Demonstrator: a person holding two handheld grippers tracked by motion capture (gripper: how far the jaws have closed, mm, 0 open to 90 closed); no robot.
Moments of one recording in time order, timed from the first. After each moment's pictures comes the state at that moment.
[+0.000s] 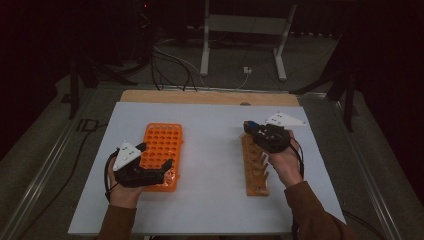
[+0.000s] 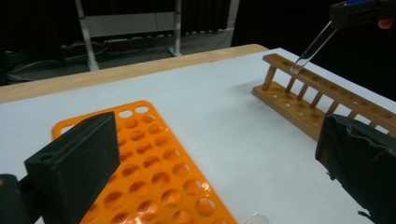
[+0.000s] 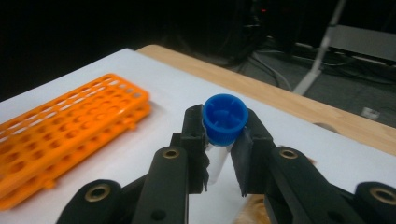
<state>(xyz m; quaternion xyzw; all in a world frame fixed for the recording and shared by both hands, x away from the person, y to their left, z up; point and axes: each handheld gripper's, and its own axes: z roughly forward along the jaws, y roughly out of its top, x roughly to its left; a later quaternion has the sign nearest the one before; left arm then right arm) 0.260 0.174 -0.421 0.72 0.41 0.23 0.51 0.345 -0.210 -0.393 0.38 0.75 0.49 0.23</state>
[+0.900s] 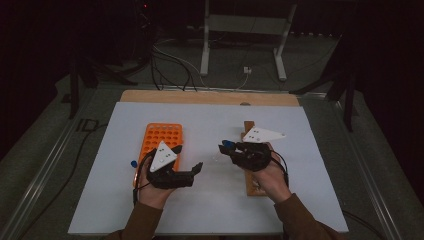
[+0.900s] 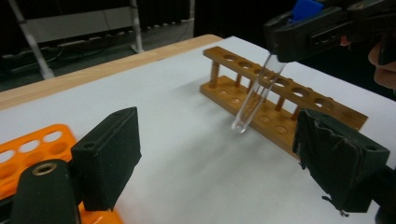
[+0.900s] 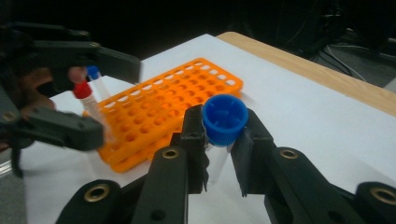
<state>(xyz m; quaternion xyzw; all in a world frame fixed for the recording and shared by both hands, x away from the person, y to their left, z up) 0.262 0.102 -0.422 0.76 0.34 0.20 0.51 0.304 -0.160 -0.395 0.30 0.80 0.51 0.14</state>
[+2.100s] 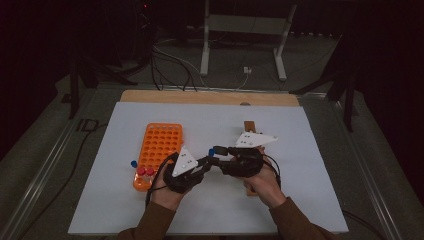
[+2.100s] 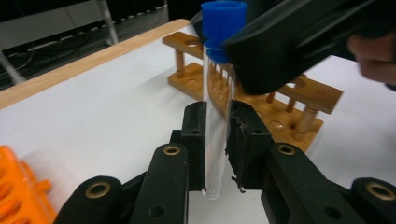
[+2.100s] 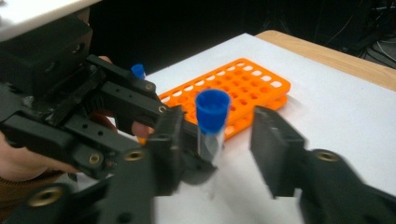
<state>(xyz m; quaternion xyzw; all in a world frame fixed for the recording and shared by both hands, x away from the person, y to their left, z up) 0.261 0.072 -0.430 0.80 0.30 0.19 0.49 0.294 -0.143 -0.397 0.27 0.80 0.53 0.07</state>
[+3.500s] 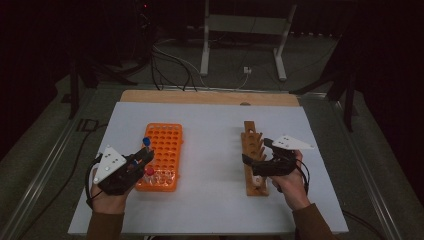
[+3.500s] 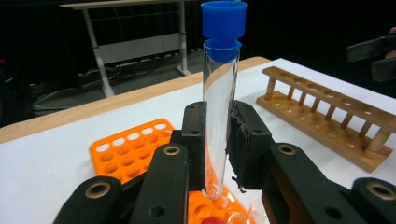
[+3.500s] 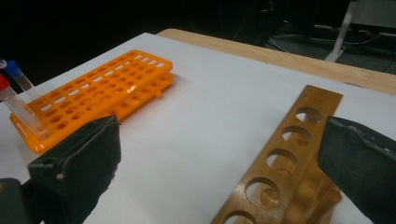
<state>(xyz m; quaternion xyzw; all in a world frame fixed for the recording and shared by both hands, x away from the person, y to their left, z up) 0.230 0.202 -0.400 0.71 0.38 0.28 0.52 0.300 -0.229 -0.425 0.39 0.75 0.50 0.19</state>
